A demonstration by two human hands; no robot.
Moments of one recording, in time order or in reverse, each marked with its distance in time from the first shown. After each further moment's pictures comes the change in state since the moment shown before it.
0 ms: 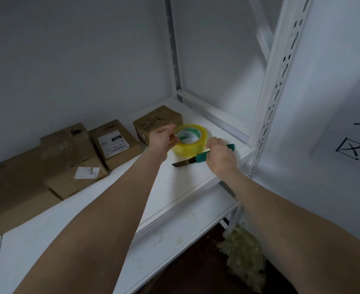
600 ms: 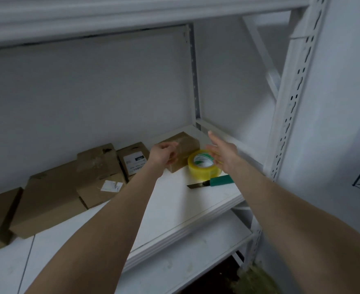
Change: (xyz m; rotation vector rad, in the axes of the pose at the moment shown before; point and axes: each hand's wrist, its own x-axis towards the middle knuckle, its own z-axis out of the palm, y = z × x) left_hand -0.036 0.047 -0.040 0.235 -0.014 0.159; right_hand 0.027 -0.049 -0.070 1.299 -0.334 0.381
